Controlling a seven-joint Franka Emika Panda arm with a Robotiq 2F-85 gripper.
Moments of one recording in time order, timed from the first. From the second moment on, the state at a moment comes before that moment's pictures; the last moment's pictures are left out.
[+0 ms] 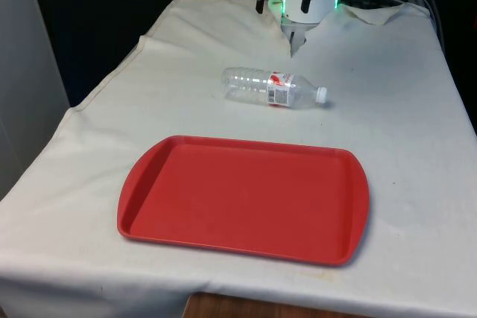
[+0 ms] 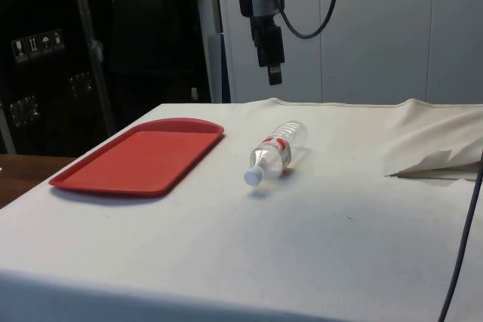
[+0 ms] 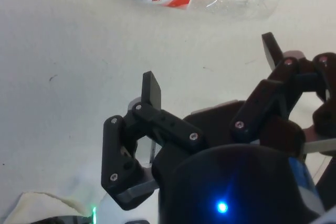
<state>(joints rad) 0.07 -0.16 -0.09 -2.50 -0.26 2.35 -0.31</state>
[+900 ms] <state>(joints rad) 0.07 -0.11 -0.13 -2.51 -0.27 2.39 -0.48</state>
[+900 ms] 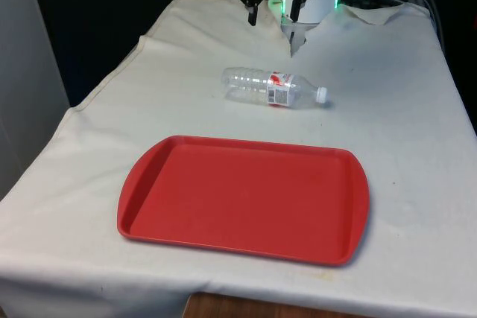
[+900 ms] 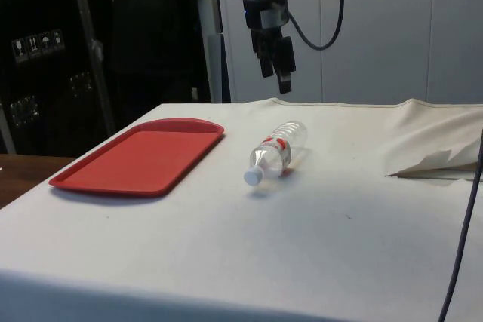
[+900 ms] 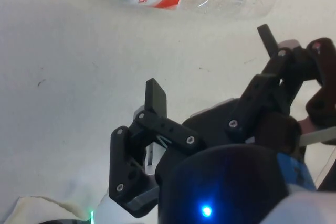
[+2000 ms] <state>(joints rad) 0.07 -0.06 -0.12 -2.51 -0.40 2.38 -0.52</state>
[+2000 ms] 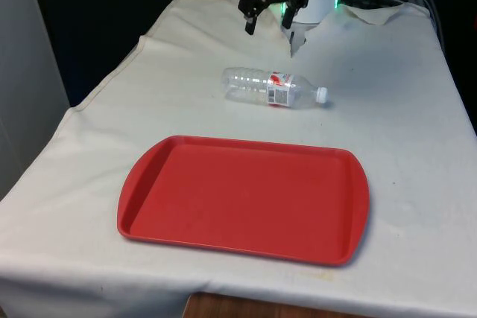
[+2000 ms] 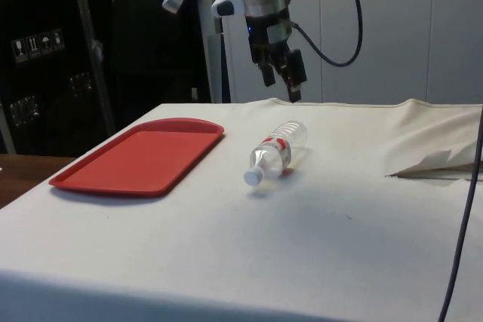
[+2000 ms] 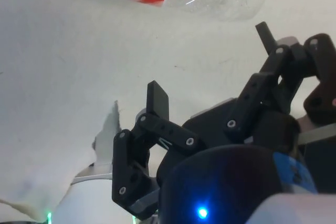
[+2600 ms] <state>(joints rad) 0.08 -0.02 -0.10 -2.49 -0.48 2.36 -0.52</state>
